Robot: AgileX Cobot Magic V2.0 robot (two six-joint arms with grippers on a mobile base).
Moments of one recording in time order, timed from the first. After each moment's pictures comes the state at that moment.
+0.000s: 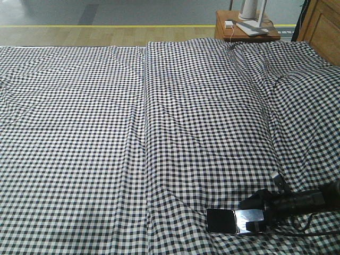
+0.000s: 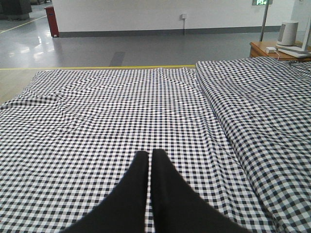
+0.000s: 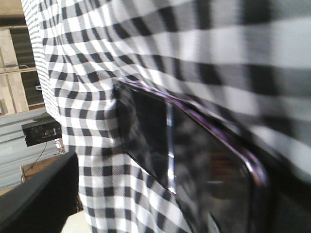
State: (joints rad) left arm 0.06 -0.02 0.03 -0.04 0.20 0.06; right arm -0.38 2.90 -1.61 1.12 1.14 -1.15
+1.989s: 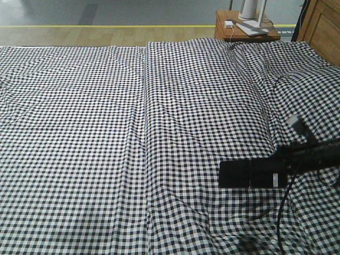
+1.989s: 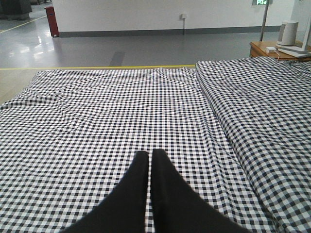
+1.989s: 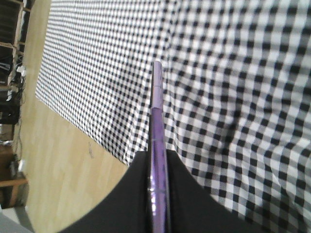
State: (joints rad) left arm 0.06 -0.02 0.03 -0.04 0.20 0.06; right arm -0.34 2.13 -1.20 1.08 1.14 -1.20
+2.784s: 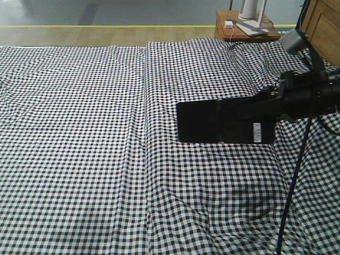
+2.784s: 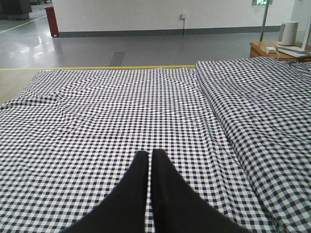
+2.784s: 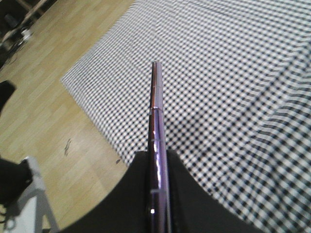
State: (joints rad) left arm 0.06 -0.02 0.03 -0.04 0.20 0.06; right arm -0.04 1.49 -1.19 1.08 1.21 -1.05
